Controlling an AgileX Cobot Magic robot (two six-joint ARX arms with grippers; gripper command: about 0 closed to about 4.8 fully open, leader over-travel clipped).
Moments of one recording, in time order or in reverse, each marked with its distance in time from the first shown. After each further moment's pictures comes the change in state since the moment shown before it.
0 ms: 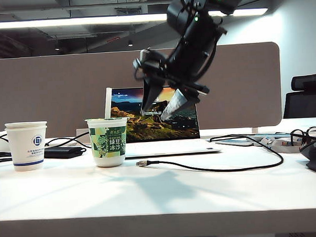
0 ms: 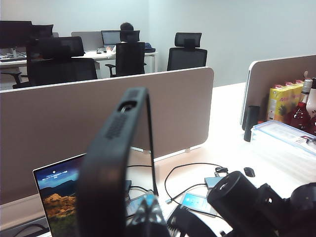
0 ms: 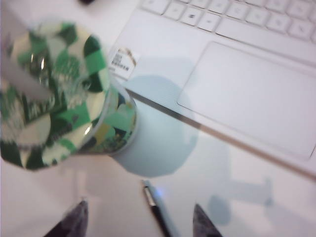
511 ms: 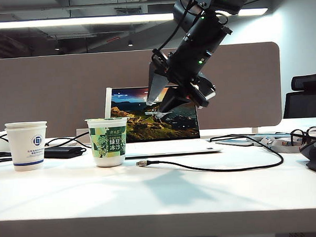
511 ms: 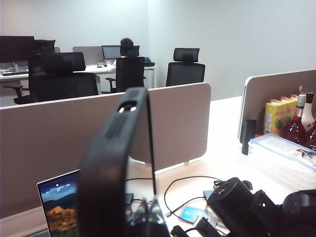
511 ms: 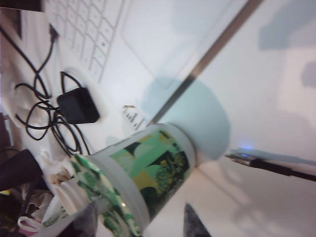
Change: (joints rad) left arm 0.000 -0.058 0.000 0.000 0.005 0.000; right arm -0.024 -0.002 -0.005 0.050 -0.050 1.308
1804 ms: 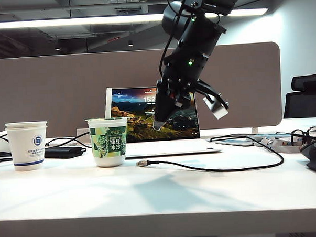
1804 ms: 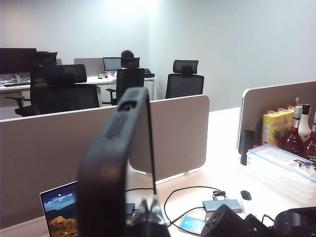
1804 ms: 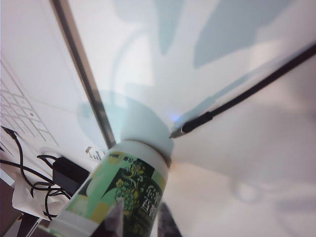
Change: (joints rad) left arm 0.000 -0.042 0.000 -0.002 0.002 0.000; right arm 0.048 0.011 0.000 -0.155 0.098 0.618
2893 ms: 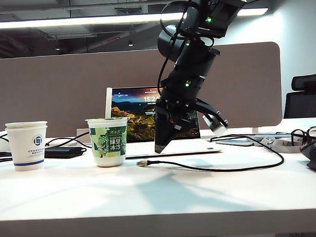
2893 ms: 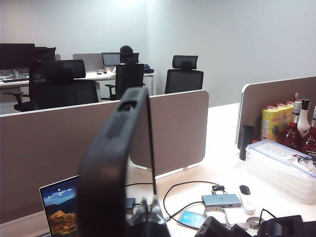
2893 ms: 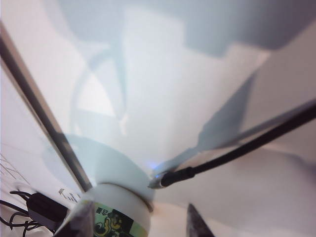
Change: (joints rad) left arm -0.002 -0.006 0.000 -0.023 0.000 0.000; right arm 0.007 0.084 0.005 0.016 0.028 0.000
